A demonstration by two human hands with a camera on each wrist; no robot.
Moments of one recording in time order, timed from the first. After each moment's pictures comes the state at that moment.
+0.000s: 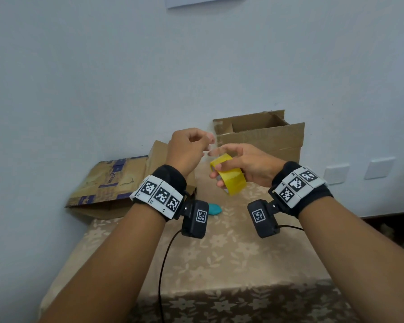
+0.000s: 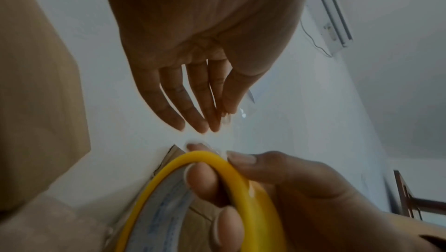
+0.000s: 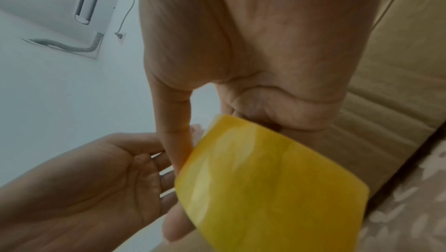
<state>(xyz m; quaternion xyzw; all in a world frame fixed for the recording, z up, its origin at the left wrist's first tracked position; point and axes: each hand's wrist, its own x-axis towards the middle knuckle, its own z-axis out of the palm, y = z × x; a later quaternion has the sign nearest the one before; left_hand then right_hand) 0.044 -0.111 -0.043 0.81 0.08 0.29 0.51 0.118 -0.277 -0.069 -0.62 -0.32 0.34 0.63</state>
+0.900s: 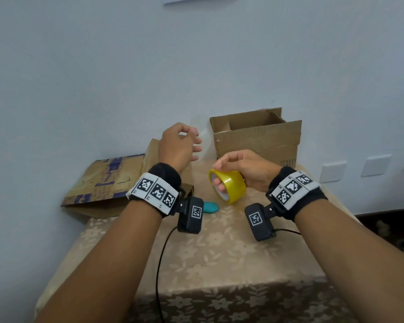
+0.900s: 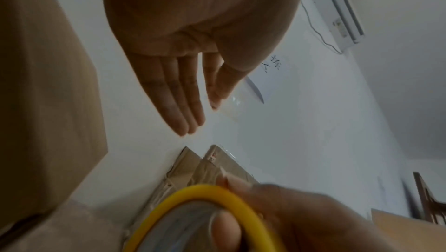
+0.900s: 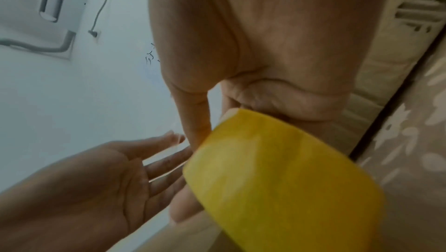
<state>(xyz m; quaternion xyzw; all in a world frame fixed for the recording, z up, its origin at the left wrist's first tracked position) 0.048 -0.104 -0.042 0.77 0.14 0.30 0.54 0.120 -0.274 -0.089 -0.61 -0.28 0.33 0.66</state>
